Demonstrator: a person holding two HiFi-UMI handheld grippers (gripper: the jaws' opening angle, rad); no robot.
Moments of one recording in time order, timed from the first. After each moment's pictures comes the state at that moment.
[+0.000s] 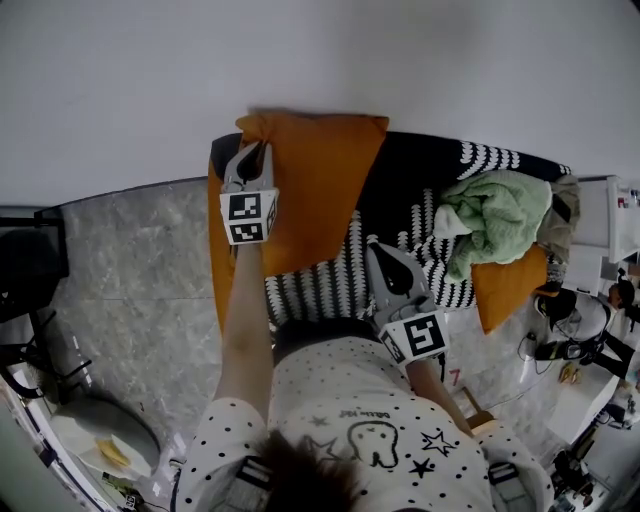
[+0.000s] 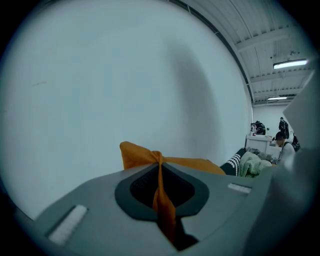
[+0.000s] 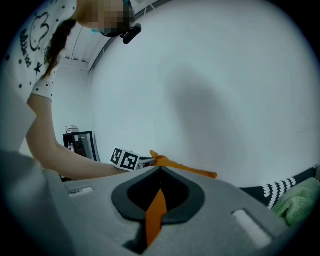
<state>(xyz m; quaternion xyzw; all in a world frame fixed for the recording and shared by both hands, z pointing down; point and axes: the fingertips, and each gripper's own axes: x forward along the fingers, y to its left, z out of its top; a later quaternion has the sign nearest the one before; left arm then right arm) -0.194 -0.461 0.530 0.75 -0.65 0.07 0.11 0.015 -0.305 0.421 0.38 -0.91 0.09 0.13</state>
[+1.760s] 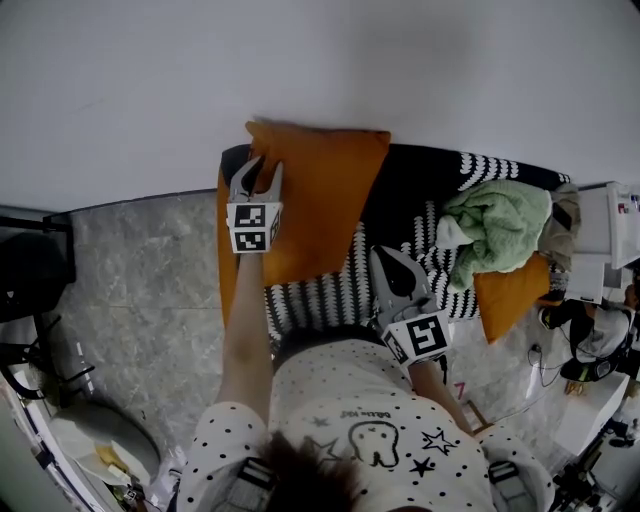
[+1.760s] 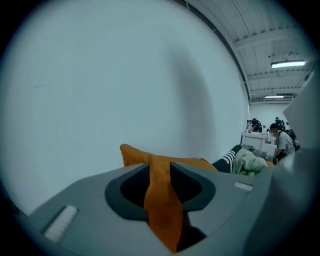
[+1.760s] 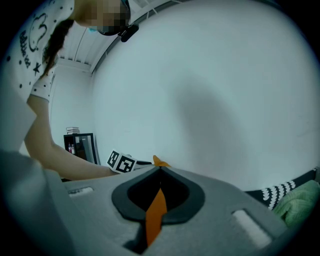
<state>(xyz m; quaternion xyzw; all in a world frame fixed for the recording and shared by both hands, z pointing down) -0.190 -0.439 0.530 0.75 -0.64 0.09 0.12 0.019 -0.298 0.407 0.38 -0.92 0.07 0.11</state>
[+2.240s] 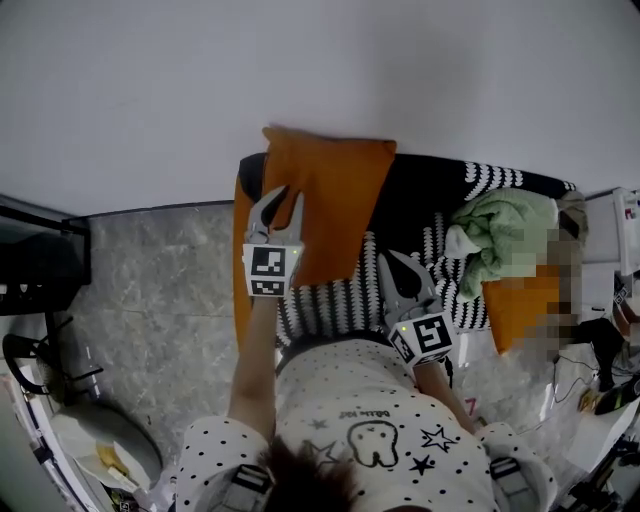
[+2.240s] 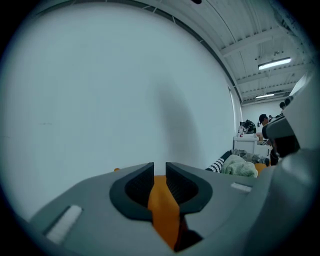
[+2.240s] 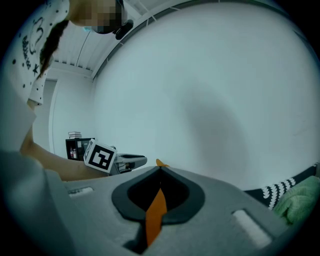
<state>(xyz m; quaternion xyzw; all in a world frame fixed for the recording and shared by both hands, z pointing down) -0.149 -0.358 0.446 0.77 -0.63 0.07 0.05 0.029 -0.276 0.401 0.38 -0.92 0.08 0.08</state>
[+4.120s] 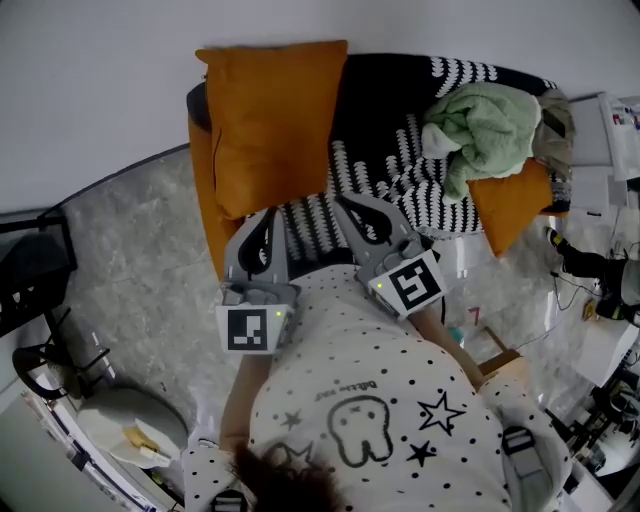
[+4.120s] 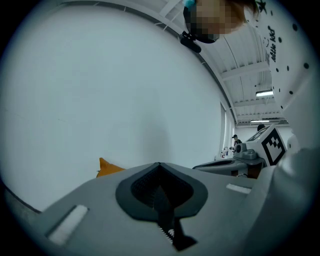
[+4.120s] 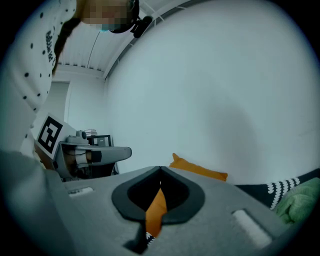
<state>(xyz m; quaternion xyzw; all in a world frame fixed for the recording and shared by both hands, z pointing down) -0.051 -0.173 0.367 0.80 -0.60 -0.01 0.11 0.026 -0.189 0.384 0.31 -0.94 0.08 0.11</state>
